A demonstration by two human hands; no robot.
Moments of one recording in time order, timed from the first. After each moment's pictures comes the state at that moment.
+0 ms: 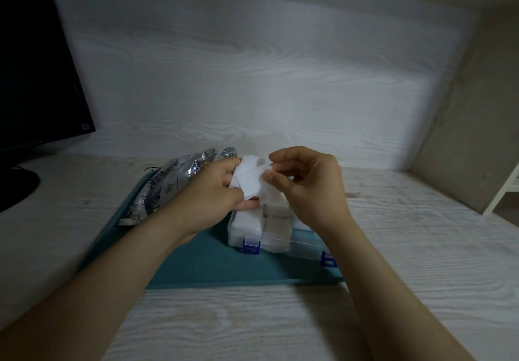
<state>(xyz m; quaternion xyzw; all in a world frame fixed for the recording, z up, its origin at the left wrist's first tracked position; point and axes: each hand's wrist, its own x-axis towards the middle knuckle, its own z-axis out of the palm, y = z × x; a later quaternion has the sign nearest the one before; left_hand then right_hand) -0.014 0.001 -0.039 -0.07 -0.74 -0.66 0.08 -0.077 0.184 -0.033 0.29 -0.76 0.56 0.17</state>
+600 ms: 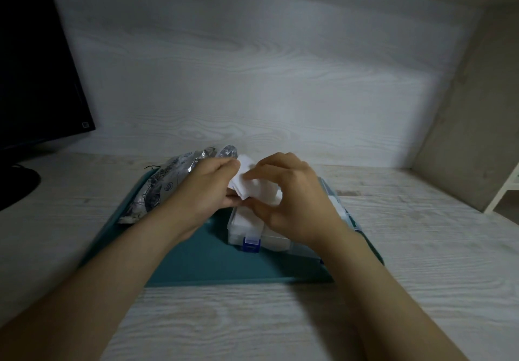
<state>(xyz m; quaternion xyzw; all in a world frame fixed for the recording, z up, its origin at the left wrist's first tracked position) -0.012 0.000 -0.035 -0.01 -0.71 -0.70 0.11 -0.073 0.175 -0.046 0.44 -0.81 0.27 0.29</state>
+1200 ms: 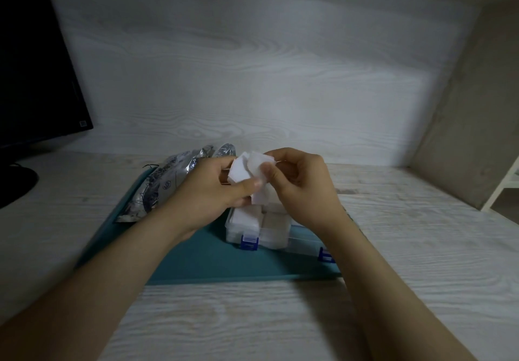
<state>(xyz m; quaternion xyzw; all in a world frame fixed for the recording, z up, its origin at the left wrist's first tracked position) -0.013 -0.001 -0.042 -0.08 -0.75 -0.65 0.11 -0.074 0.182 -0.037 0.33 -0.76 0.54 0.14</state>
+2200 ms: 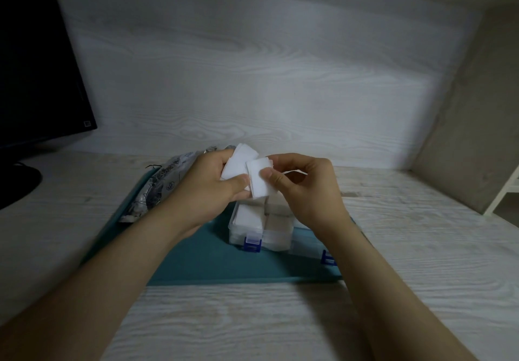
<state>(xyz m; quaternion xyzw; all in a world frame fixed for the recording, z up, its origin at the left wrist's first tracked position) -0.011 -0.001 -0.034 -0.07 -0.74 -0.65 0.15 -0.079 0.179 -0.039 0.27 -0.75 0.59 0.12</state>
